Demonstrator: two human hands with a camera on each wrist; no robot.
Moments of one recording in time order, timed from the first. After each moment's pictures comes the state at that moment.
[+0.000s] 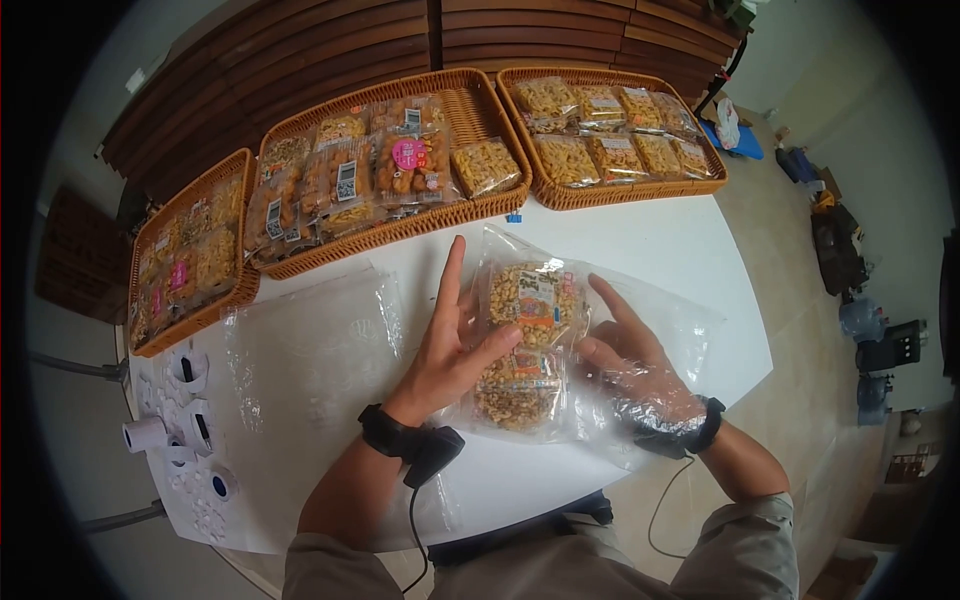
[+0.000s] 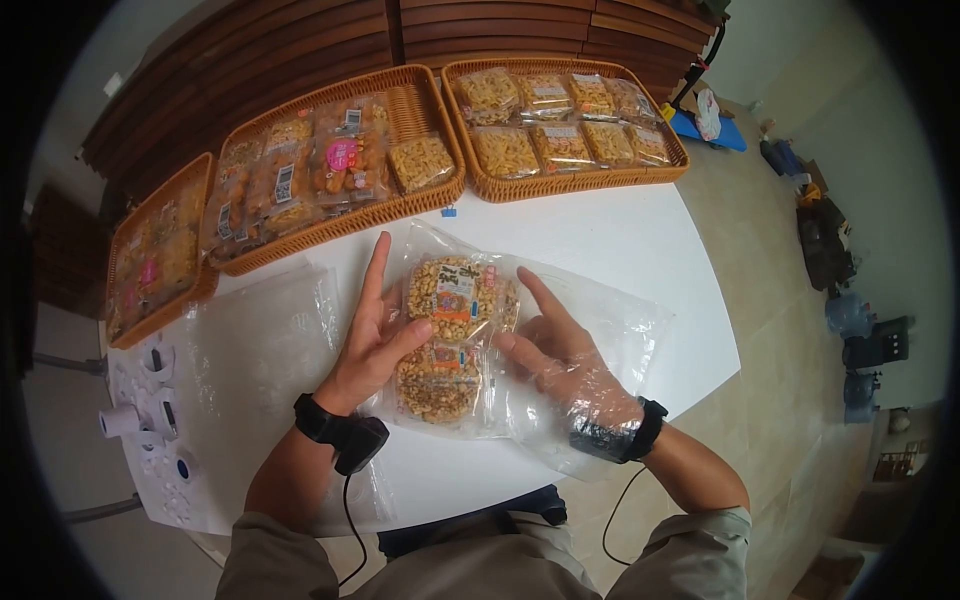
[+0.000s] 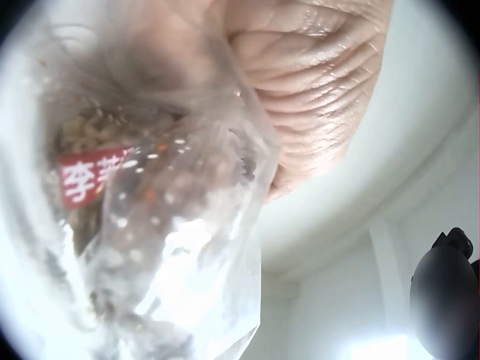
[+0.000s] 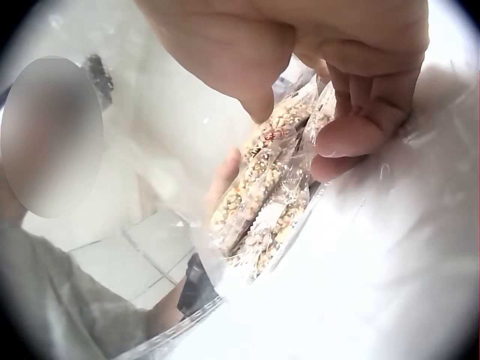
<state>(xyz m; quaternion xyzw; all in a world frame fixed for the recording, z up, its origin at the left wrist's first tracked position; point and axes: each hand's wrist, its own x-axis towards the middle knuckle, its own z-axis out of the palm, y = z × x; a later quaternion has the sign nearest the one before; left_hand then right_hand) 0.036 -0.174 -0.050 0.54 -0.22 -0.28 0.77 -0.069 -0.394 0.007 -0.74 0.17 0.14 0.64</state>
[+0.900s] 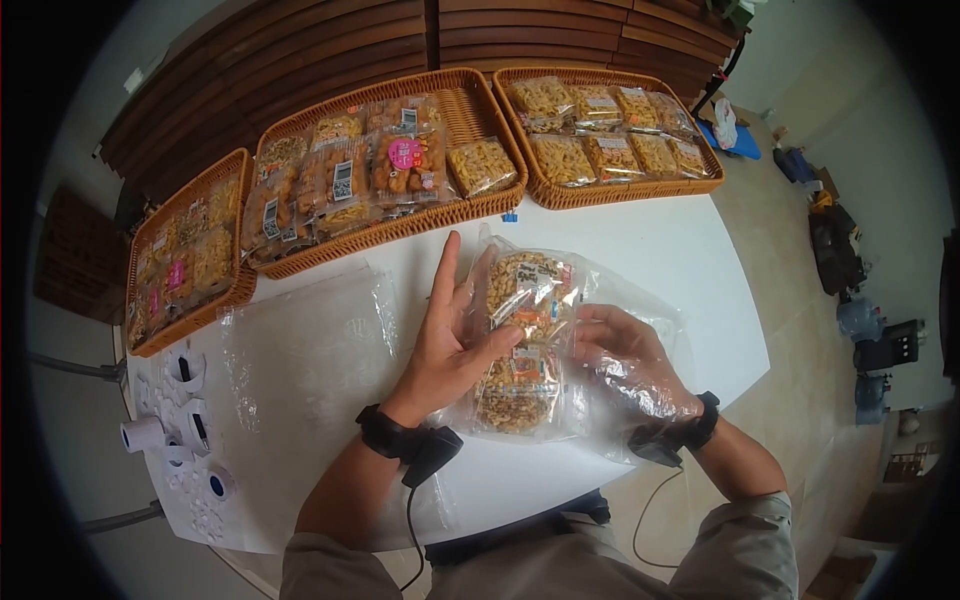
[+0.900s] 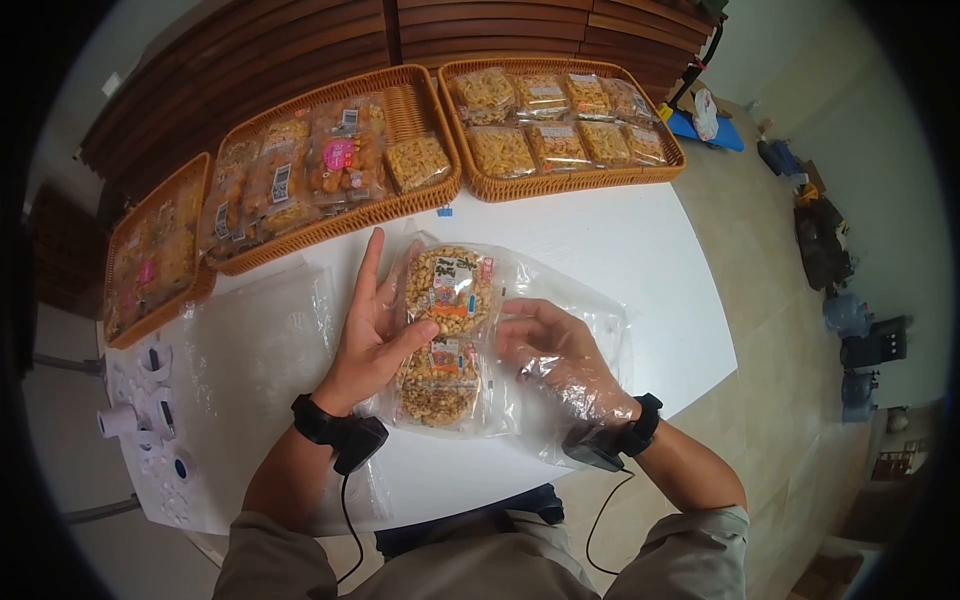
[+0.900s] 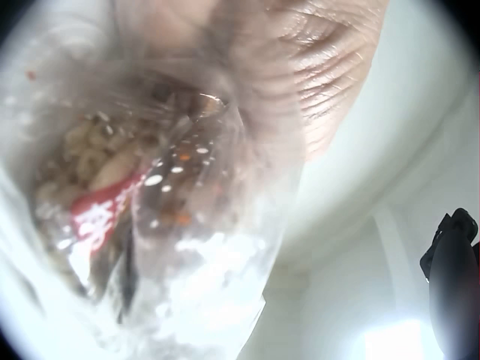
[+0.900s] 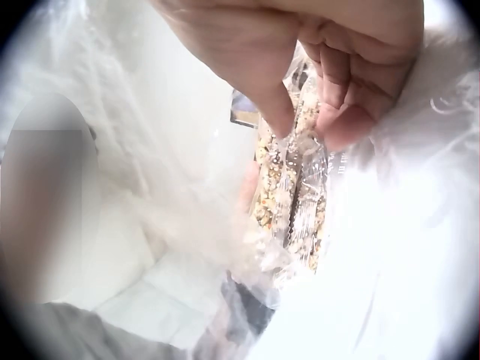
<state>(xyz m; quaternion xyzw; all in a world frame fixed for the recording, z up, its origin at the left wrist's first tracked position) 0.036 -0.181 -0.058 0.52 -0.26 -0.22 0.78 -0.073 -0.409 -0.027 -0.61 0.12 0.13 0.77</state>
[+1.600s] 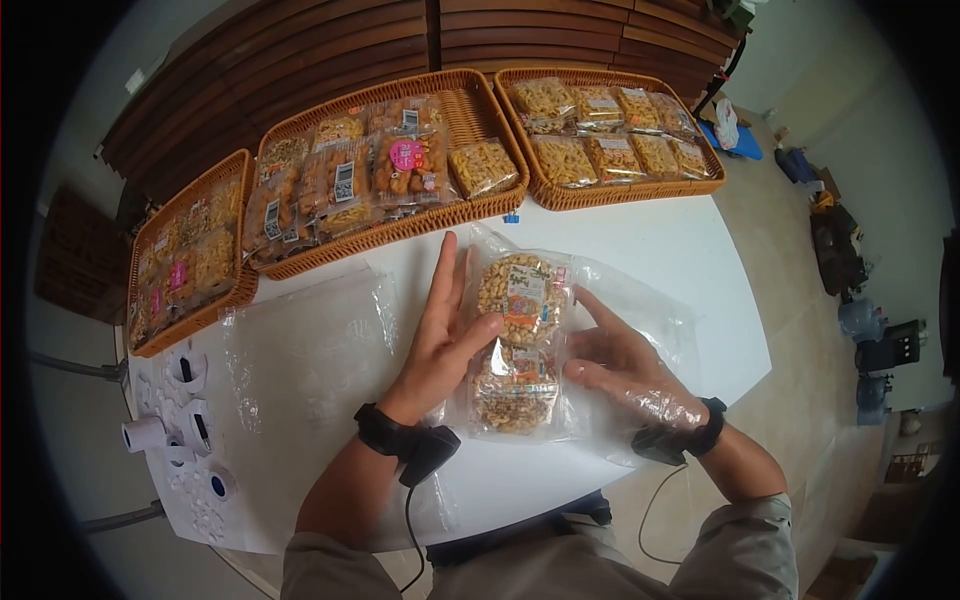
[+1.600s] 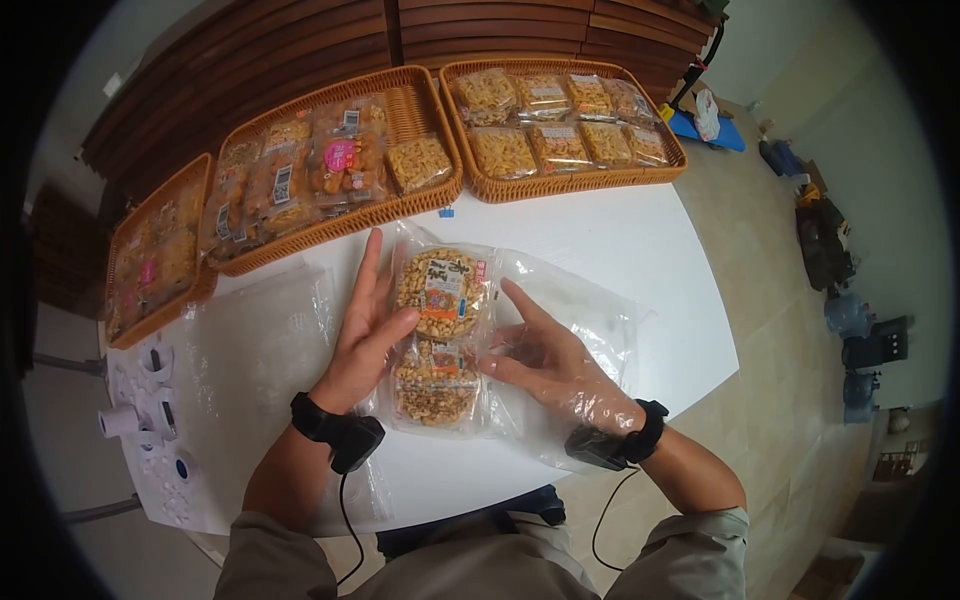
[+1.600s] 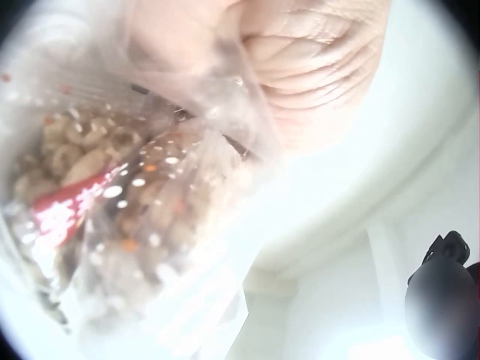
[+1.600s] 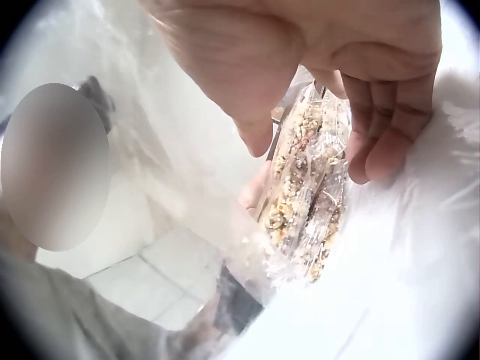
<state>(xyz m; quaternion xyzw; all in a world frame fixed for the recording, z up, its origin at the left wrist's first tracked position) 0.040 -0.176 -0.054 0.50 -0.19 -0.26 0.80 -0.067 -0.392 0.012 -0.71 0.13 0.18 0.67</state>
